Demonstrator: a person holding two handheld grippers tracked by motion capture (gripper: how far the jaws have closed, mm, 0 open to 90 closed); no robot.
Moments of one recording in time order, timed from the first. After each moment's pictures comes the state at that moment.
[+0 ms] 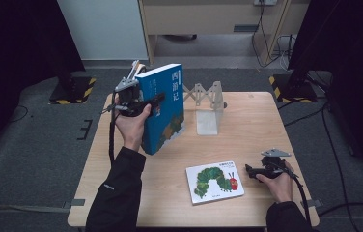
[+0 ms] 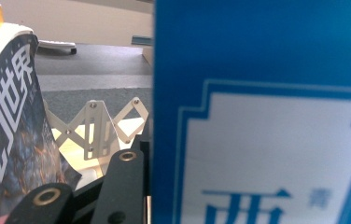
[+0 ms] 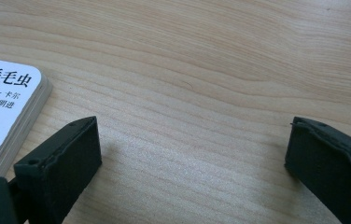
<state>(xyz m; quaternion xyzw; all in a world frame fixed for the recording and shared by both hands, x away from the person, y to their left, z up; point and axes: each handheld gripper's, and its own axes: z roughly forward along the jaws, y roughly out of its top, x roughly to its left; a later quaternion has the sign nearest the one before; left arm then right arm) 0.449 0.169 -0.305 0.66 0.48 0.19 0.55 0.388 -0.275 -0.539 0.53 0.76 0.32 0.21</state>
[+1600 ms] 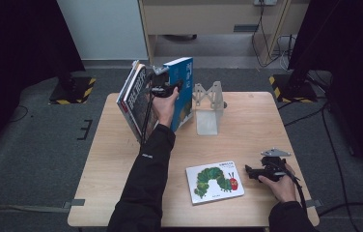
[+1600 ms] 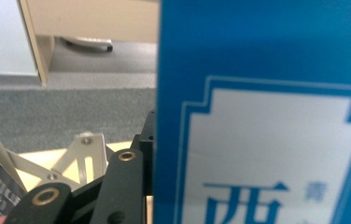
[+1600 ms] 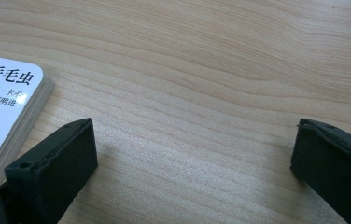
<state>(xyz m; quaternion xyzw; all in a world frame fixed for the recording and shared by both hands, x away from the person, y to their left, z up) 0.559 0.103 -0.362 0.64 0.53 0.24 0.50 0.389 -0.276 -0.539 0.52 0.77 0.32 0.21</state>
